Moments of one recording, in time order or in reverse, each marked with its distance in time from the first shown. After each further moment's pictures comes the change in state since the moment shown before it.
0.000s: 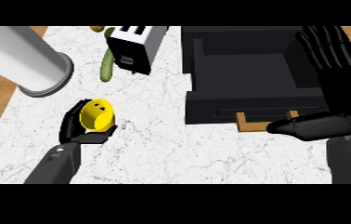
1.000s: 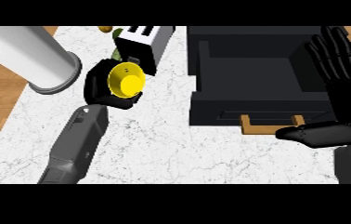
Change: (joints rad) left arm -0.178 -0.135 -0.021 -0.263 0.063 0.011 0.102; right arm 0.082 -0.011 -0.033 -0.001 0.000 0.020 -0.047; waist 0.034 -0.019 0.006
